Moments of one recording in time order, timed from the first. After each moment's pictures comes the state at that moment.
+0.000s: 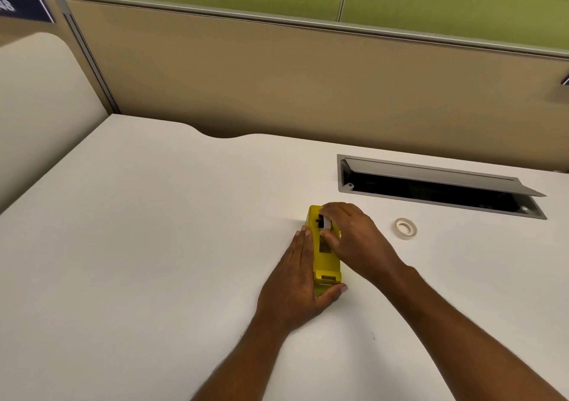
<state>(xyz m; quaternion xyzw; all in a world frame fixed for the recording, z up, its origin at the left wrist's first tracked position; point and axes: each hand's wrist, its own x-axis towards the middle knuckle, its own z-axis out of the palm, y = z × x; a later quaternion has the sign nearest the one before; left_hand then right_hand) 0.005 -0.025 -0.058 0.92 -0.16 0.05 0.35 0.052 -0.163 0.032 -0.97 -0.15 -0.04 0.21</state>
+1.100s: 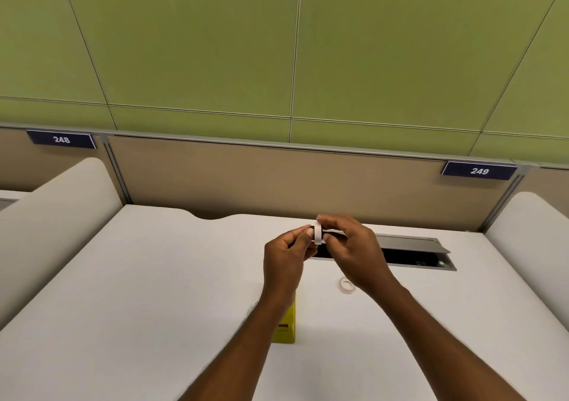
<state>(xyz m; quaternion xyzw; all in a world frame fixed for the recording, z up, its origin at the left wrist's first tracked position) -0.001 -0.090 0.198 0.60 -0.01 0.06 0.80 -0.009 -0.219 0.233 -0.87 -0.12 -0.20 0.44</state>
